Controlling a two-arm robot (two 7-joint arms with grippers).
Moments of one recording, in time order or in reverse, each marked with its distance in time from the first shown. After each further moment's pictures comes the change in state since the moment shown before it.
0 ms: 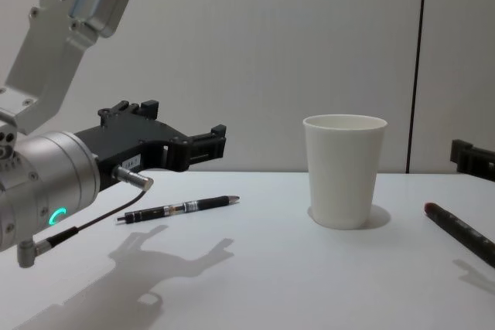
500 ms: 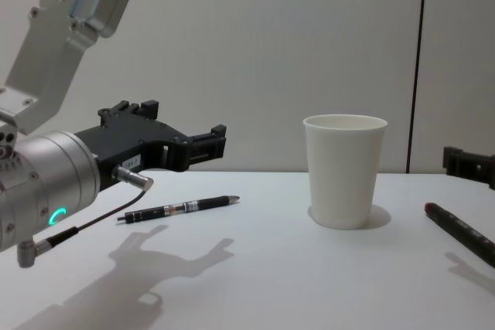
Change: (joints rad) left arm 0.000 0.000 0.000 0.000 0.000 0.000 0.000; right arm 0.037 -0.047 -0.015 -0.022 -0.032 0.155 -0.074
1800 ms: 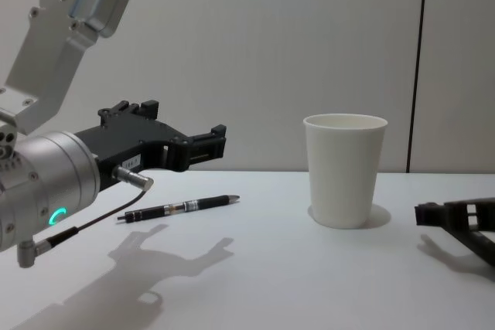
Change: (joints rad) left arm 0.000 0.000 0.000 0.000 0.000 0.000 0.000; right arm 0.172 -0.140 -0.051 0.175 -0.104 0.282 -0.149
